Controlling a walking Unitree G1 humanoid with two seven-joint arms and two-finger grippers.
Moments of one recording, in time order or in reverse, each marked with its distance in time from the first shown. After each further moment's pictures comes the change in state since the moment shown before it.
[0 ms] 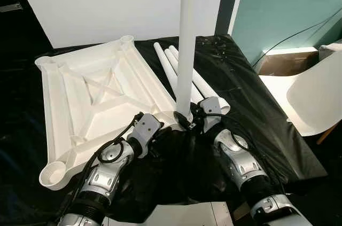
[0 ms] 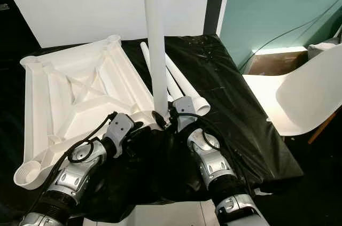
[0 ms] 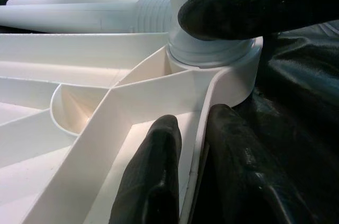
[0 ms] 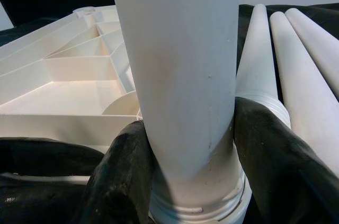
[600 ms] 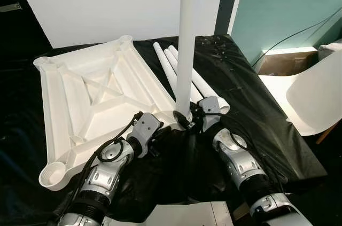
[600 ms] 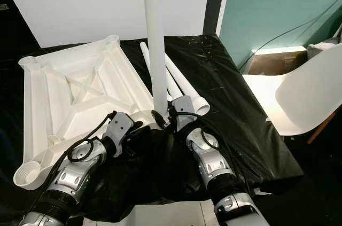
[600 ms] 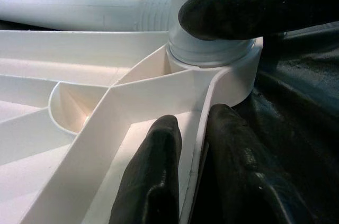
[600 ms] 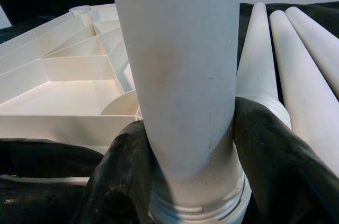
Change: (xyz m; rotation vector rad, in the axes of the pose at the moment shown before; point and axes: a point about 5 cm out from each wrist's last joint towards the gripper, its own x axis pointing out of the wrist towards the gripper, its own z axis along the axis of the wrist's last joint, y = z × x) left arm 0.001 0.002 0.003 -0.005 -0.009 0.008; right arm 0.004 -0.001 0.002 -0.001 0.008 0.001
